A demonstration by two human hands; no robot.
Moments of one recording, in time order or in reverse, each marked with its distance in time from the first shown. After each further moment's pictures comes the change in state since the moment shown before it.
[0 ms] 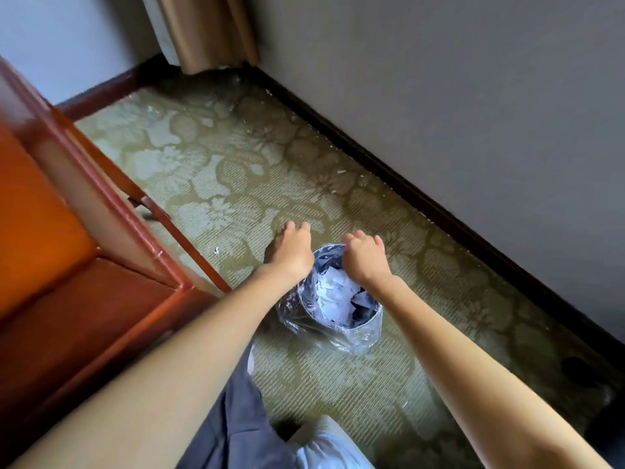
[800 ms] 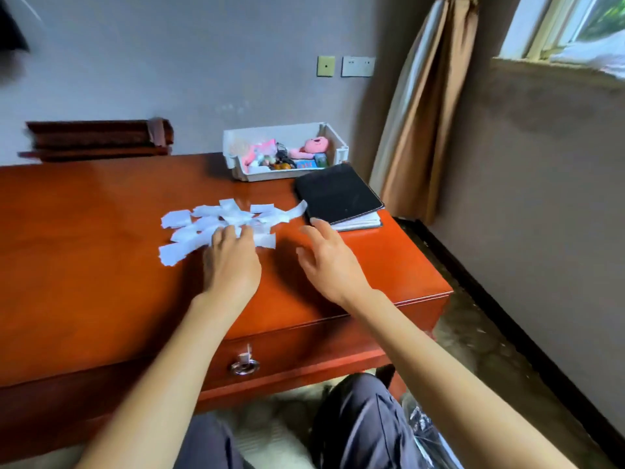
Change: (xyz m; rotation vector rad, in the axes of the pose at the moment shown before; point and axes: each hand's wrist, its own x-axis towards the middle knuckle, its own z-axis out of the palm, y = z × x) left_hand -0.273 -0.291 -0.207 0.067 0.873 -0.467; right_hand -0.183 -0.400 -0.077 0.212 0.321 -1.005
